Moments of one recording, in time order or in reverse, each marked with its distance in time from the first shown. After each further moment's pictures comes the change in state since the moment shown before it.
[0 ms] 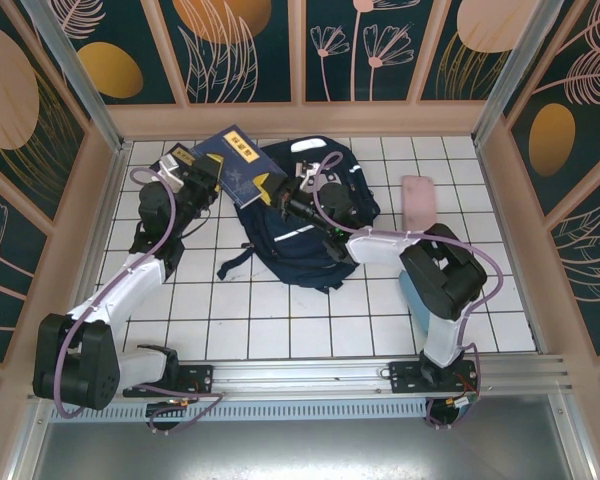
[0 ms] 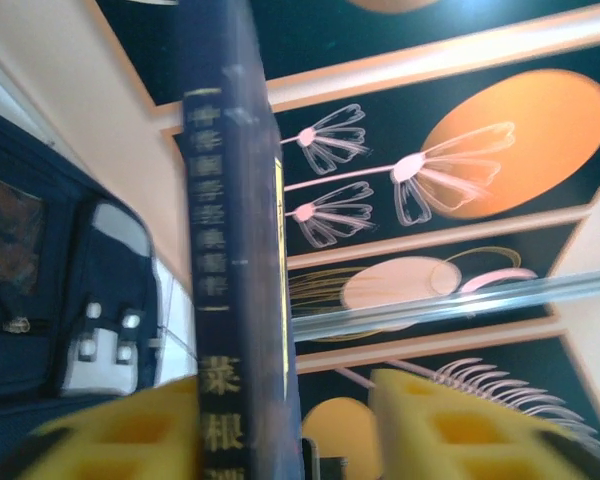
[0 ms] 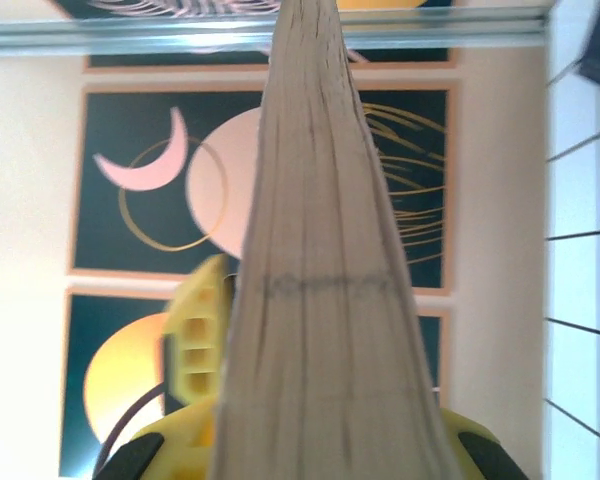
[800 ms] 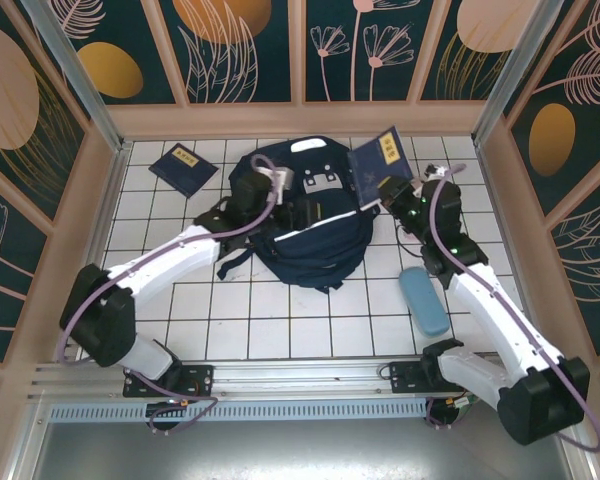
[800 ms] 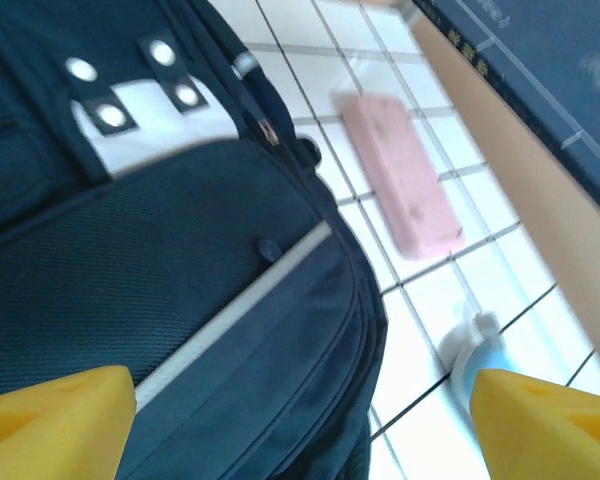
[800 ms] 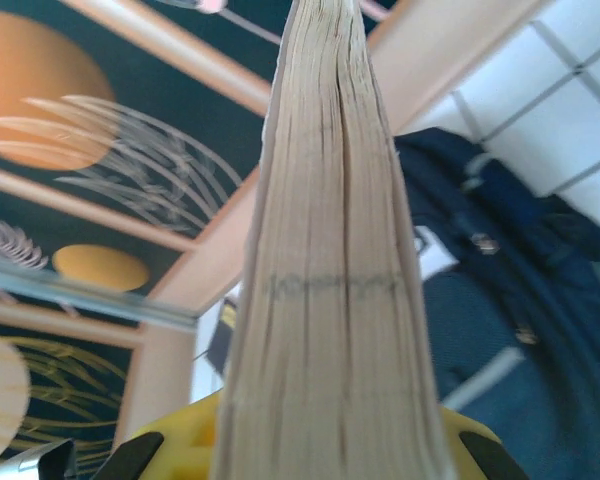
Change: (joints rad) left arm -0.486 0.304 0.403 -0.657 -0.121 0.856; right arm -0.415 -0.827 -0.200 -1.069 0.288 -0.638
